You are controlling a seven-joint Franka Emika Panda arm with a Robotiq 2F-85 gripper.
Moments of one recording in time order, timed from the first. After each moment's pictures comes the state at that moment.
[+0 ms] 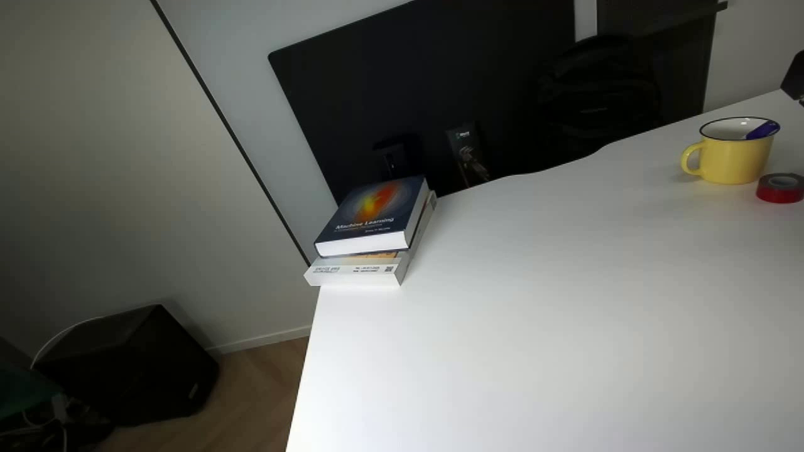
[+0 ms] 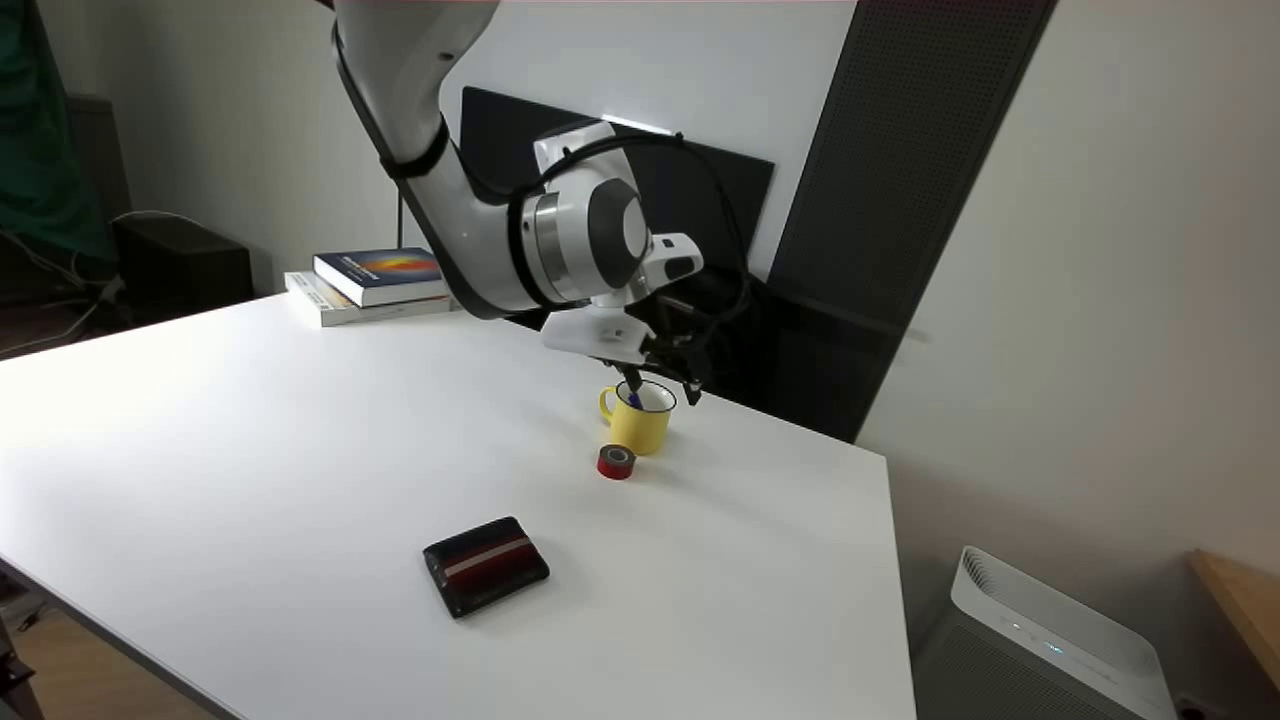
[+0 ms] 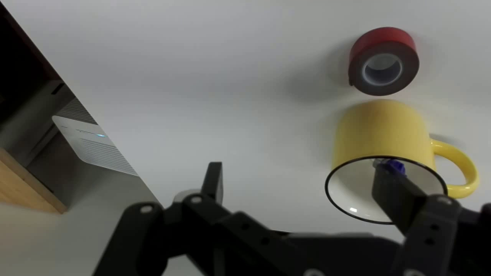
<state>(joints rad) 0.32 0.60 -0.53 -2.00 -0.32 2.97 0.43</state>
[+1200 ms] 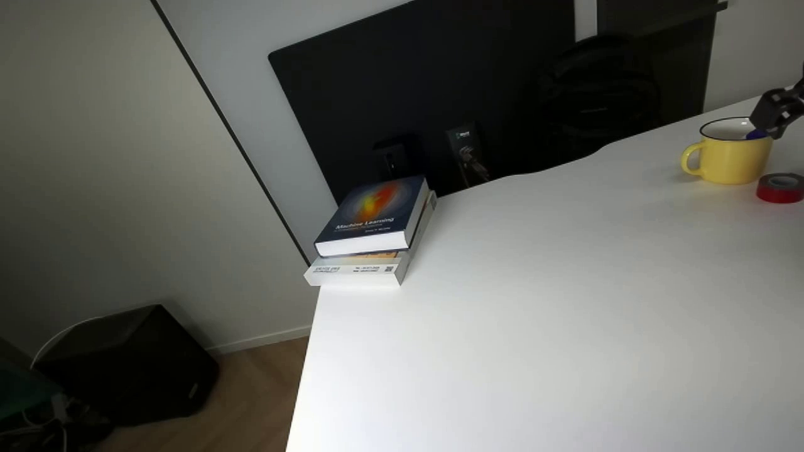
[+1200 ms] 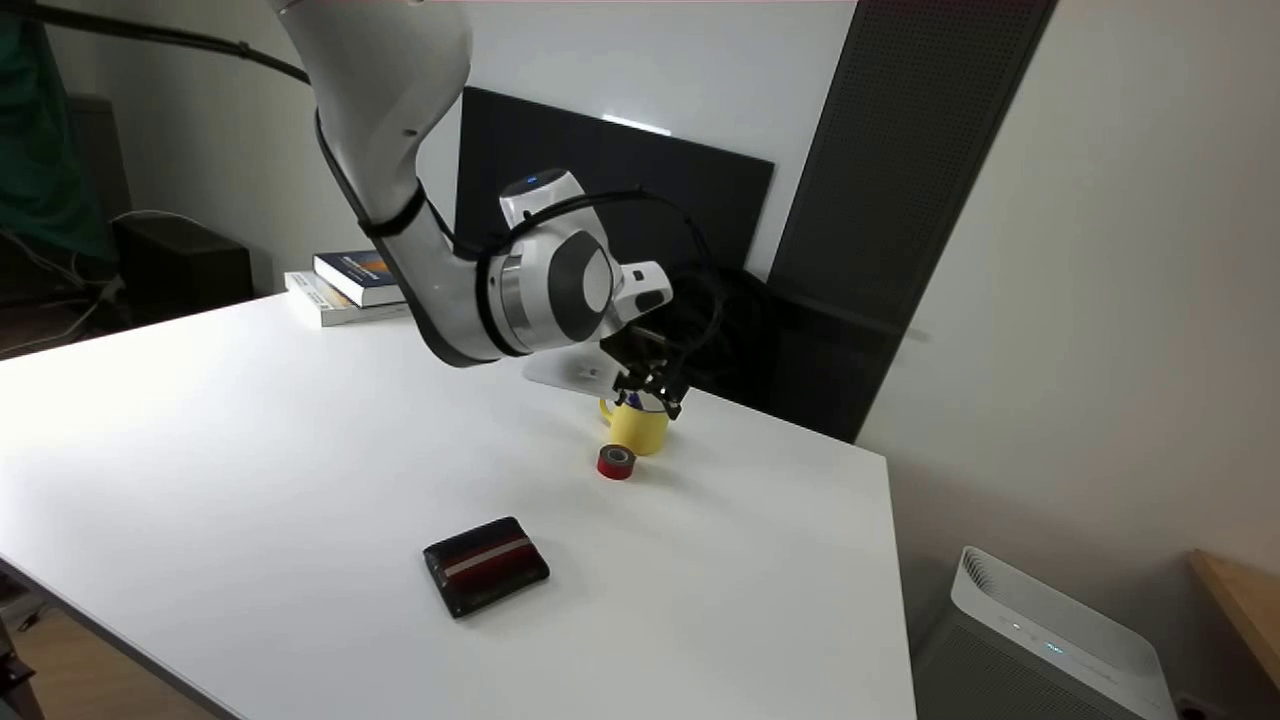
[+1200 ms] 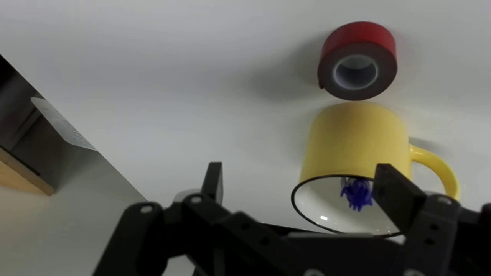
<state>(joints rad) 0.45 0.76 -0.63 -2.01 -0.14 3.17 0.40</state>
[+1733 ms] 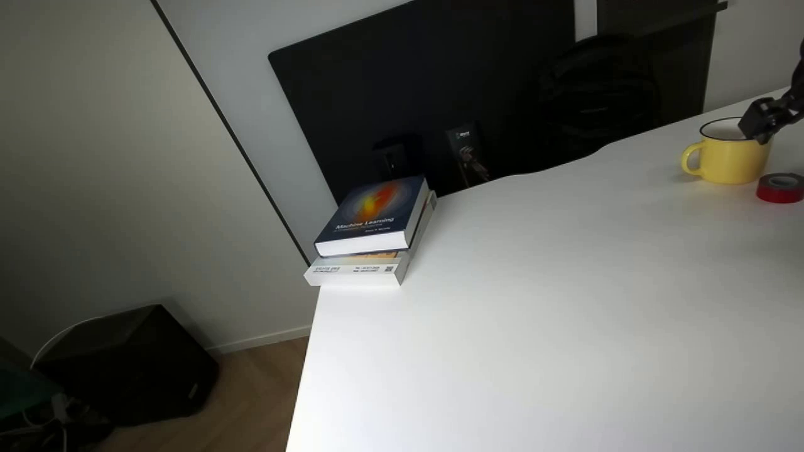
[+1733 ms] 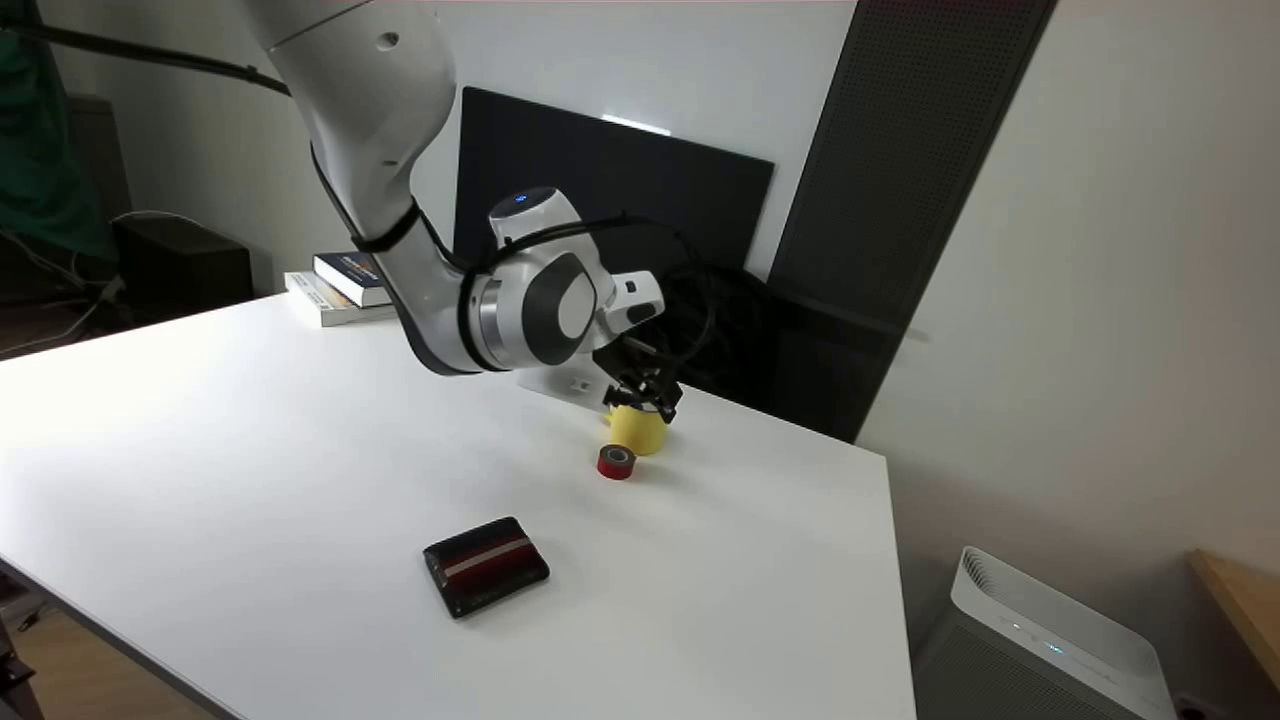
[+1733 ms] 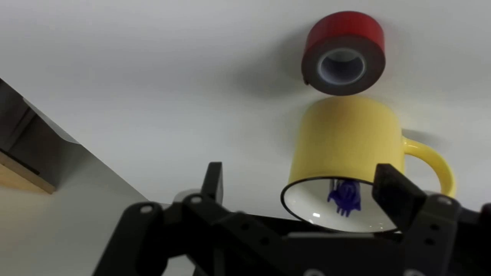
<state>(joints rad) 0.49 0.82 -0.62 -2.00 0.06 3.24 0.31</state>
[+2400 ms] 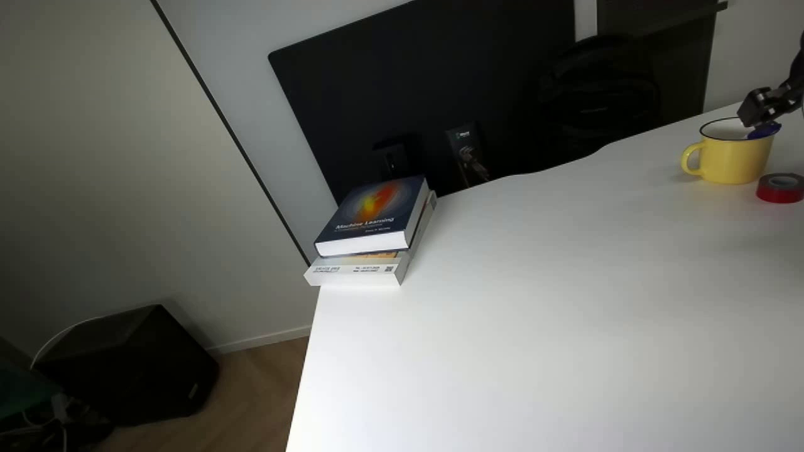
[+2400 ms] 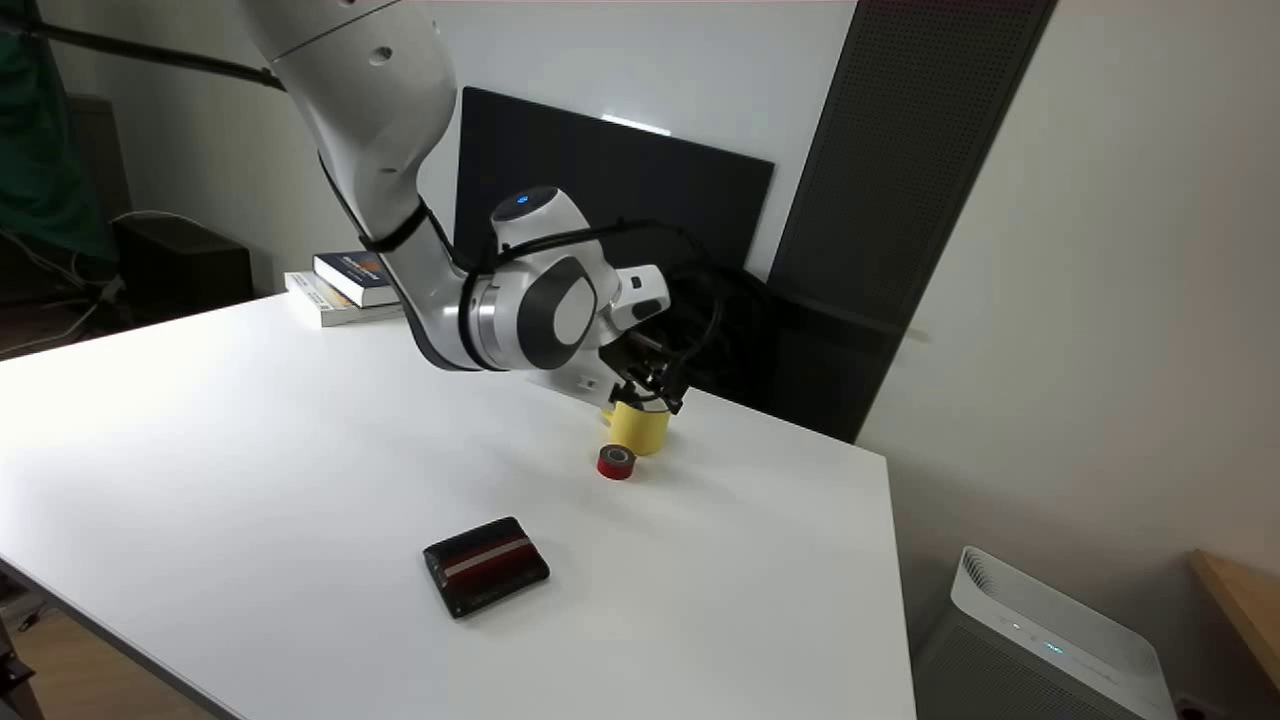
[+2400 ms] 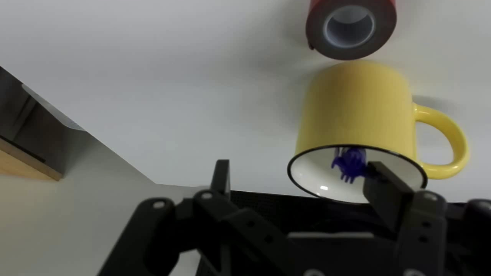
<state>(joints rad) 0.49 0.84 -0.62 -1.98 0.17 3.30 0.24</state>
